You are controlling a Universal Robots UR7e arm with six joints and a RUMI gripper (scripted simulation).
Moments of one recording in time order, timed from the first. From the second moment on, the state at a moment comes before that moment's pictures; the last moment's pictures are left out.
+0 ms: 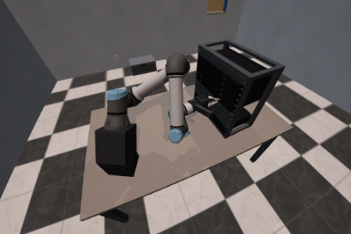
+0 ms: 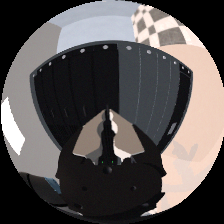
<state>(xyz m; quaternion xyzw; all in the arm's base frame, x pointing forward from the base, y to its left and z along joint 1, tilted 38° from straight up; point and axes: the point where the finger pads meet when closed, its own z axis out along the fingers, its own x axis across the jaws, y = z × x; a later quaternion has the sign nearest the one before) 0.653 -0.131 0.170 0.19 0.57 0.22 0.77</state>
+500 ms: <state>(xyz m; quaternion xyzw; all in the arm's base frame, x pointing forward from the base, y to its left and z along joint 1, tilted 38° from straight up) 0.646 -0.131 0.168 0.19 0.57 0.22 0.77</state>
